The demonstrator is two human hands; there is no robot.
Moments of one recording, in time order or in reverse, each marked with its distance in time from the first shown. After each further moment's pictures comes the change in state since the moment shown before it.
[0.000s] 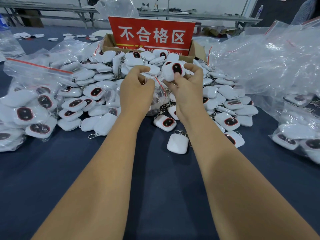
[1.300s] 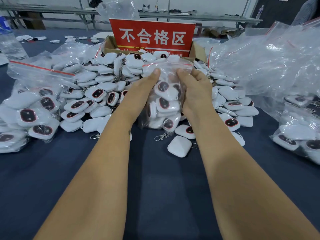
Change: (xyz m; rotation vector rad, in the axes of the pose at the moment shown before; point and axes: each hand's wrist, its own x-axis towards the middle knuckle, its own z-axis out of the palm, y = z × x) left_hand 0.003 -0.003 -0.019 -0.157 -0.483 -0.244; right_hand 0.011 -0.007 -0.013 0.148 0.019 0.124
